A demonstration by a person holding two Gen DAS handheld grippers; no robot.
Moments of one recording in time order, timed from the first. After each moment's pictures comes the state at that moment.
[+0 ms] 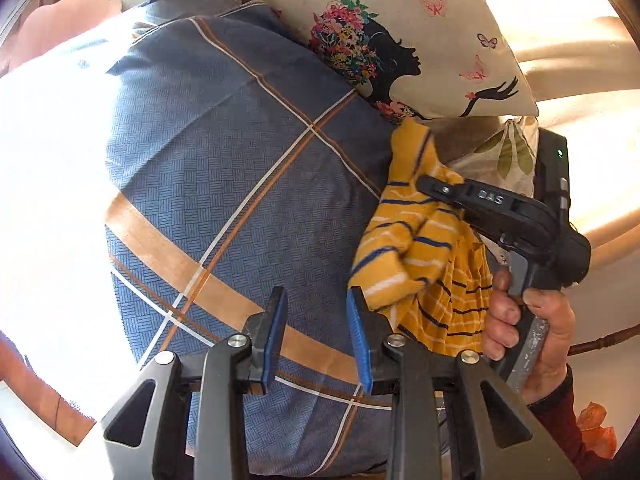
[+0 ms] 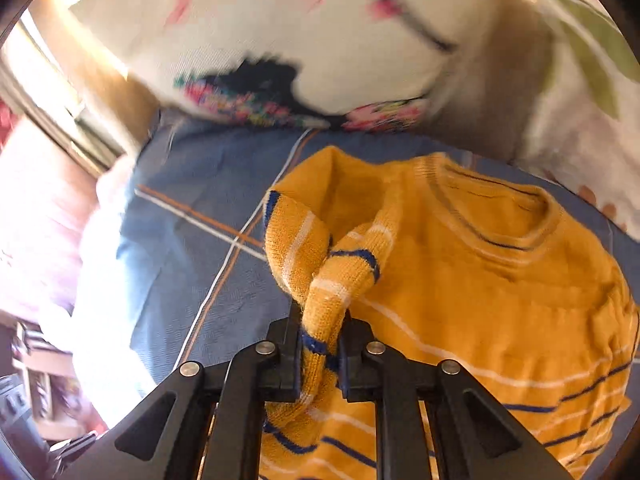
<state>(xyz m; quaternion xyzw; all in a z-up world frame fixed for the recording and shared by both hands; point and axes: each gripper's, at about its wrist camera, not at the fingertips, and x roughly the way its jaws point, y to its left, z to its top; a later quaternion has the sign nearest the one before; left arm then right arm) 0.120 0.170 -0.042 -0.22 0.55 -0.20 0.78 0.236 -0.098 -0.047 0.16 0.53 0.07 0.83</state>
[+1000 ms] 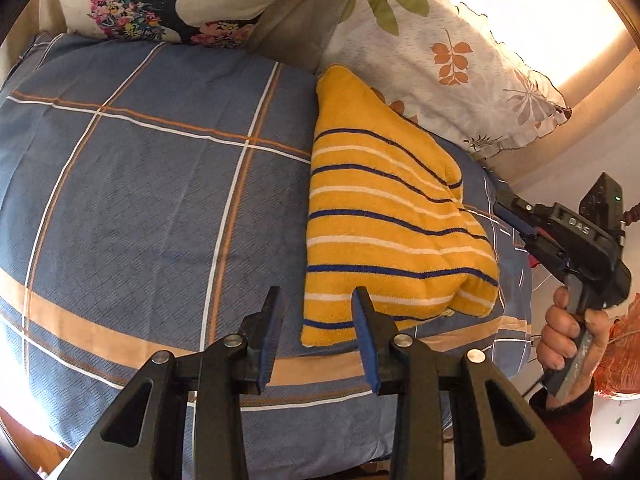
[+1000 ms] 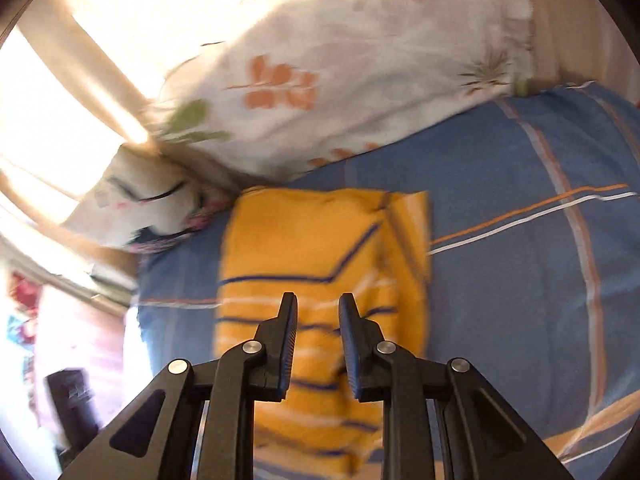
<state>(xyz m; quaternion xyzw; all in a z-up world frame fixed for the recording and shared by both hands) 0.095 -0.037 -0.035 -0.05 0.57 -0.31 0.76 0.027 -0.356 -0.051 0.39 0.41 0.00 0.83</state>
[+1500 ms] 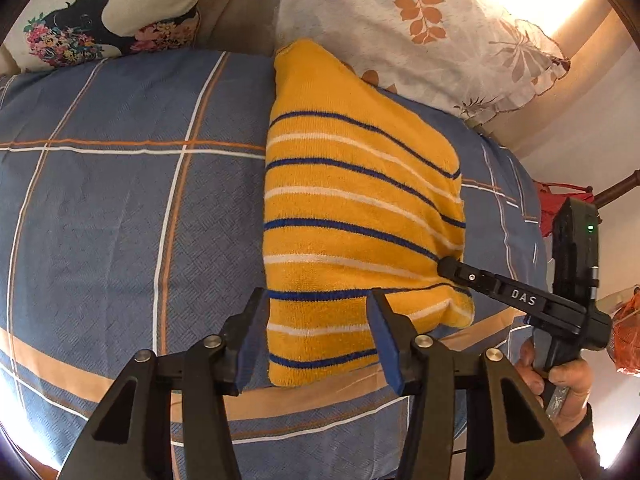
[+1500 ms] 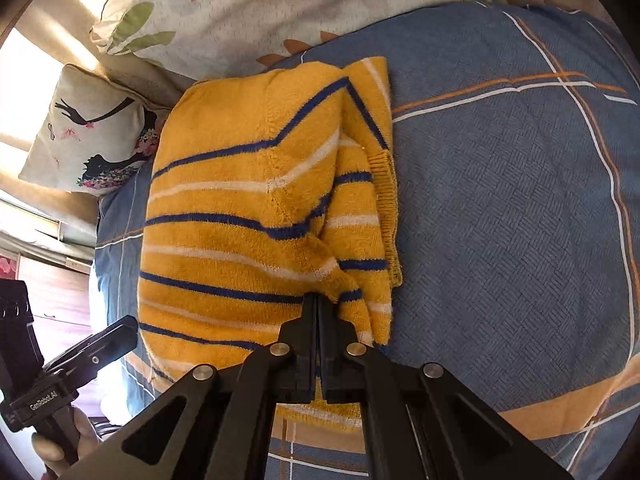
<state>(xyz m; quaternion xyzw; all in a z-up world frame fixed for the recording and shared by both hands) 0.097 -0.098 -0.058 0.02 0.58 -0.32 0.75 0.009 -0.318 -0.126 0.35 0.51 -0.03 0.78</state>
